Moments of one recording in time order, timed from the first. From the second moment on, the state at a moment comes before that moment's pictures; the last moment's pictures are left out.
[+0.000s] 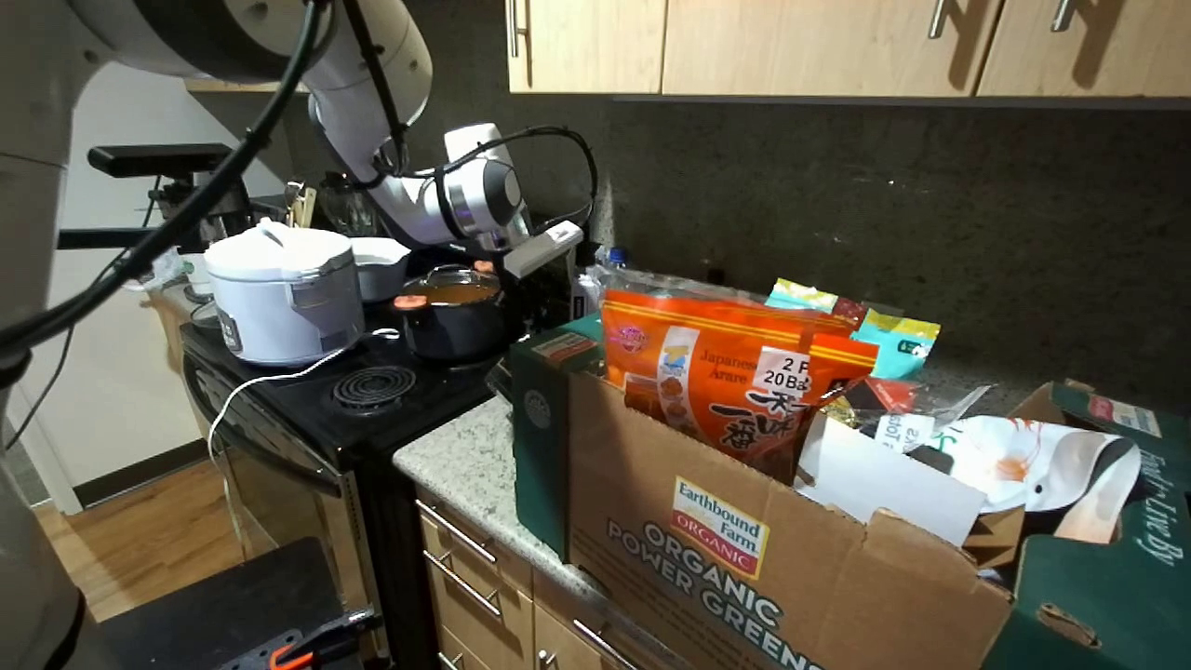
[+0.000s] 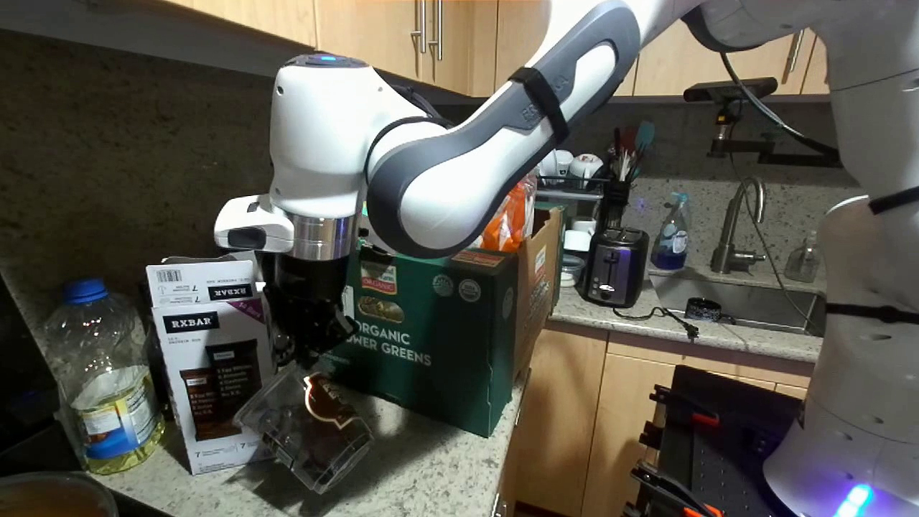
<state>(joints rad) 0.29 0.38 0.26 -1.89 -0.46 2.47 -0.84</state>
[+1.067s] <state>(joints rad) 0.36 0.13 0.30 -1.91 -0.65 2.17 -0.66</state>
